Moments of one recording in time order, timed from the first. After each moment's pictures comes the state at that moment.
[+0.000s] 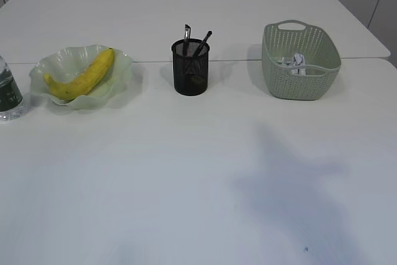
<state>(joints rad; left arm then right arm) -0.17 0.41 -1.68 0.35 1.06 0.03 0.34 0.63 -0.98 1.84 -0.20 -2.05</state>
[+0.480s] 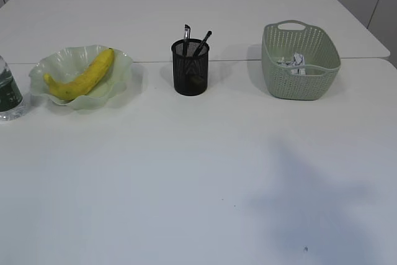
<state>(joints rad) -0.11 0.06 -1.22 0.11 1.27 0.04 0.34 0.54 -0.97 1.84 -0.23 -2.07</state>
